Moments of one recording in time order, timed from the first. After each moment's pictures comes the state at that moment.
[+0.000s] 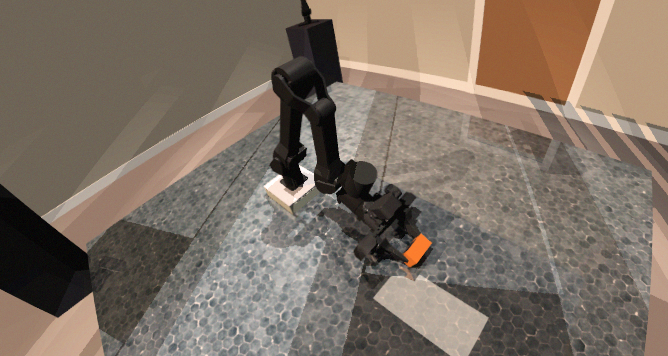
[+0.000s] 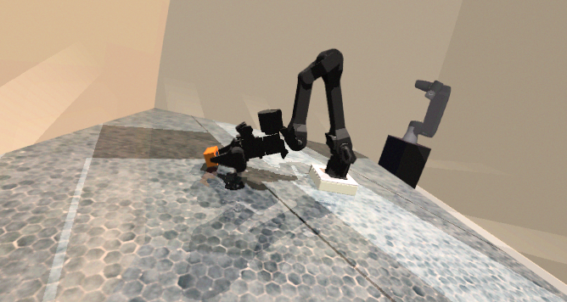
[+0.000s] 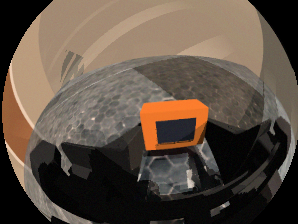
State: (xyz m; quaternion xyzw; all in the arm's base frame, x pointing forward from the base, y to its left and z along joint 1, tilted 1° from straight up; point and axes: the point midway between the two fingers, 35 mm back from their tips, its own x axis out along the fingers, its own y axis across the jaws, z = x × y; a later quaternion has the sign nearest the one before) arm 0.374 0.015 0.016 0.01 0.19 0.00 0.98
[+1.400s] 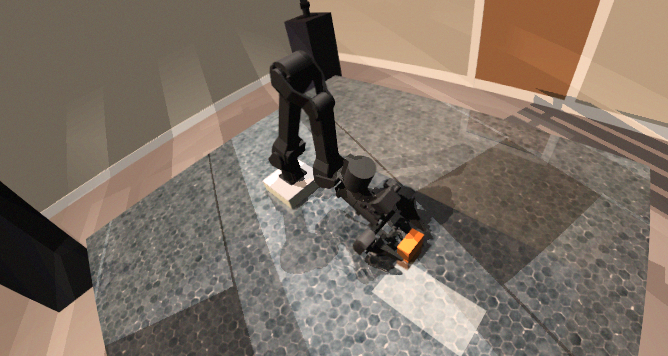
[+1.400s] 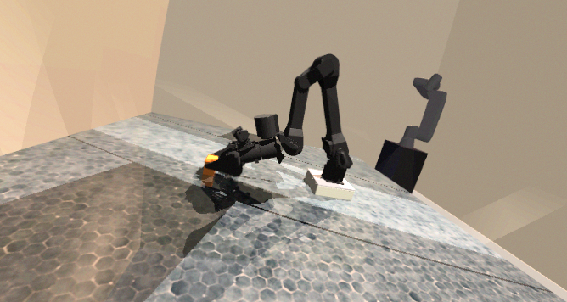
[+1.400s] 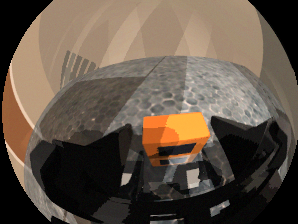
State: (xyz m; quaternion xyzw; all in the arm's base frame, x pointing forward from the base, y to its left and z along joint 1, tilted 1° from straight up) arm 0.374 0.015 0.017 0.01 0.19 0.00 0.98
